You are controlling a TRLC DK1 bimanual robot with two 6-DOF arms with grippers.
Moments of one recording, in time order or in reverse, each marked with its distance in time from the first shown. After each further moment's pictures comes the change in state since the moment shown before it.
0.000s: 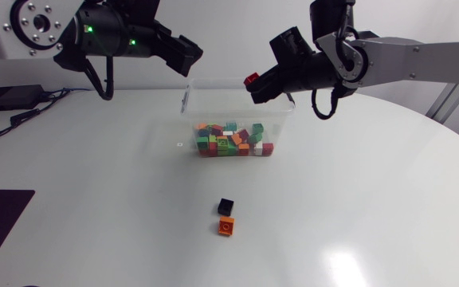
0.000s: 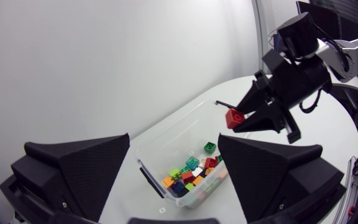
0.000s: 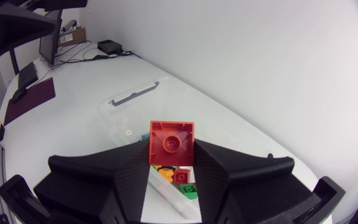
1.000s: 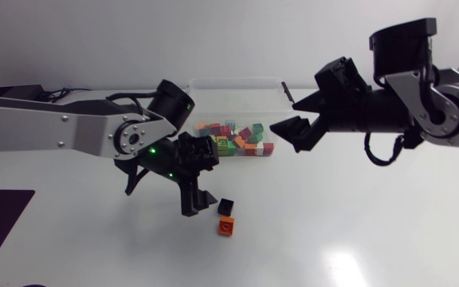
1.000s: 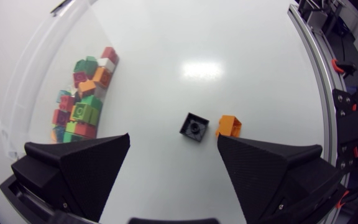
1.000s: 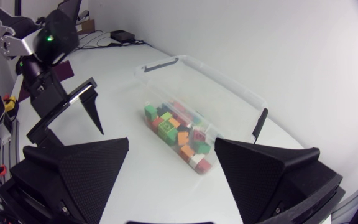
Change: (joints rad) left arm -0.181 0.152 -0.330 -0.222 0.146 0.500; right arm -0.046 -0.438 -0.454 -0.044 -0.050 -0.076
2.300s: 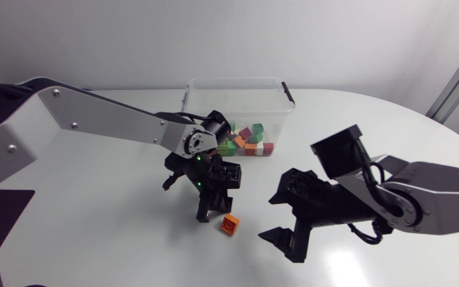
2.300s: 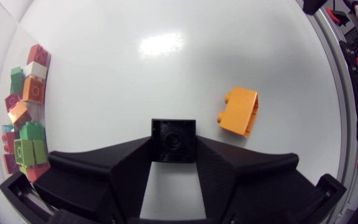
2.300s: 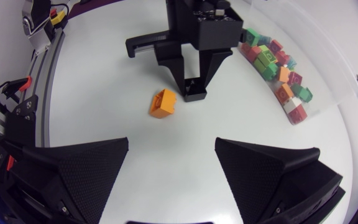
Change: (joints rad) left arm -0.040 0.395 0.272 -0.164 0.005 0.257; right arm 0.238 0.006 -0.324 -0.081 0.018 -0.163
